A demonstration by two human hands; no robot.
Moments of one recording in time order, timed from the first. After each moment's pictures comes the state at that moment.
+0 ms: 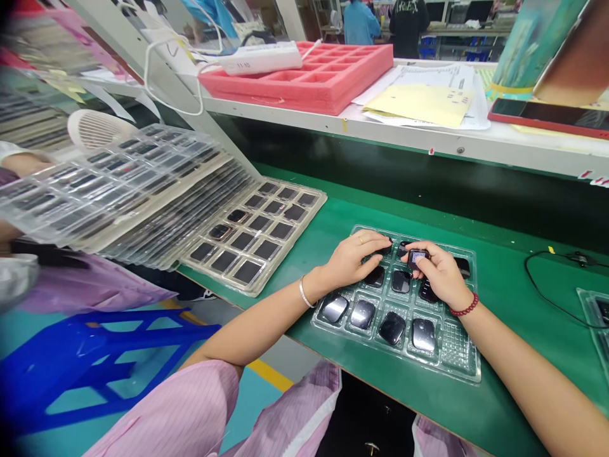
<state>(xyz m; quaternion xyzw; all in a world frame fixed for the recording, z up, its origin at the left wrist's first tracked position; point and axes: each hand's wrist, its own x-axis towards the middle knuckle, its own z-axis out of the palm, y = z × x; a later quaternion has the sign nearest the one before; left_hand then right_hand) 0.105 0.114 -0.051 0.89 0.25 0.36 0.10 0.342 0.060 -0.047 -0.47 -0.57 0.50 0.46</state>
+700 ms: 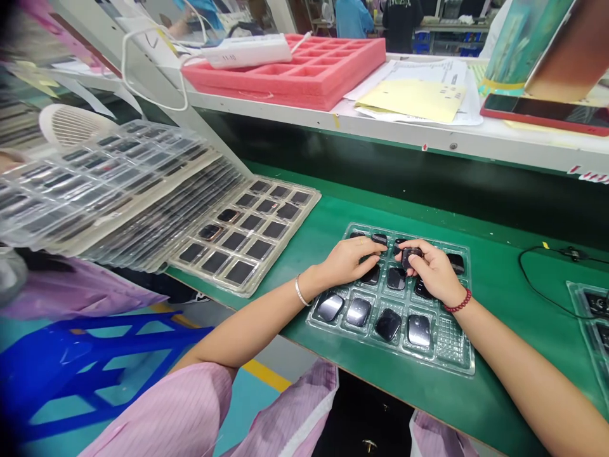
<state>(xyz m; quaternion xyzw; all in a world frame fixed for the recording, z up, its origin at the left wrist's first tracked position) 0.105 0.113 -0.054 0.90 0.30 0.26 0.15 0.341 0.059 -0.047 -0.47 -0.58 0.50 0.44</state>
